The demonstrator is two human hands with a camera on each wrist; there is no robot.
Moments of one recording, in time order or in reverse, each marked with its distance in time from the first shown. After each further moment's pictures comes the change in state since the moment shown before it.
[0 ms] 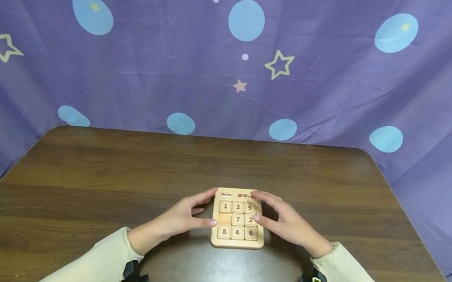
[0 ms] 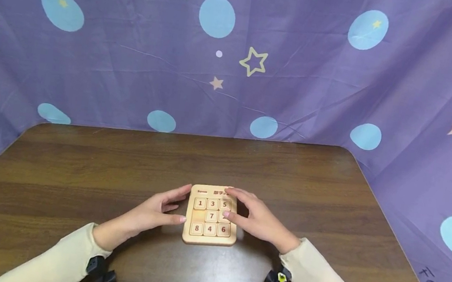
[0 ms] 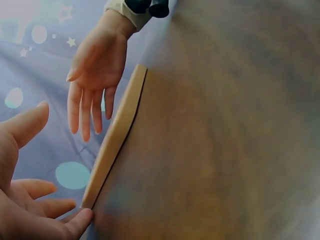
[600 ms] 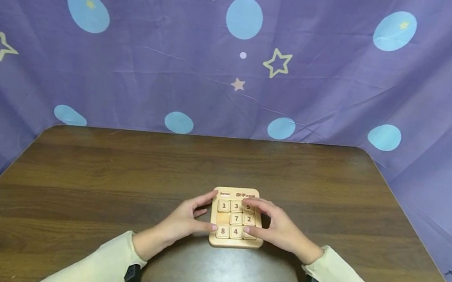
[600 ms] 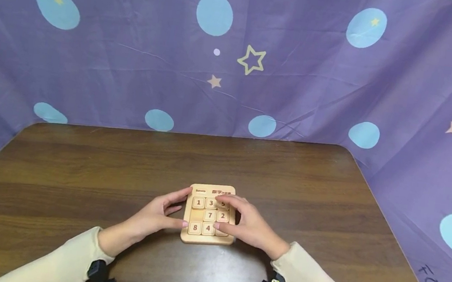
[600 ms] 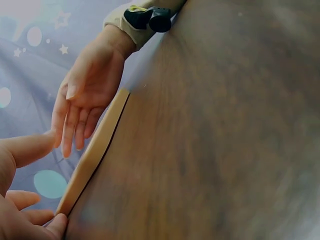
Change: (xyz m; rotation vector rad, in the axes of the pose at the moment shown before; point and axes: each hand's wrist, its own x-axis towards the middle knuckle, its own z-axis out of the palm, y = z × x) left_hand 0.002 -0.005 0.016 -0.107 0.091 -0.057; right_hand -0.001 -0.002 0.019 0.102 0.015 -0.002
